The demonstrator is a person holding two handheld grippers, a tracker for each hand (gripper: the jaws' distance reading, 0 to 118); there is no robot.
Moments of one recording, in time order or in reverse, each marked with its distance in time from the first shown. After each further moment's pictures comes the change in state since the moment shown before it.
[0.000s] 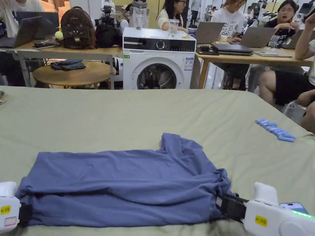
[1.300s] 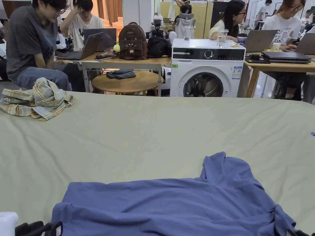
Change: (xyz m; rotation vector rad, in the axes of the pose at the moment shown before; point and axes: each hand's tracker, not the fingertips) left arm -0.022 -0.139 0.187 0.402 -0.082 -0.016; right arm -0.031 -0.049 0.123 0.147 -0.036 0.268
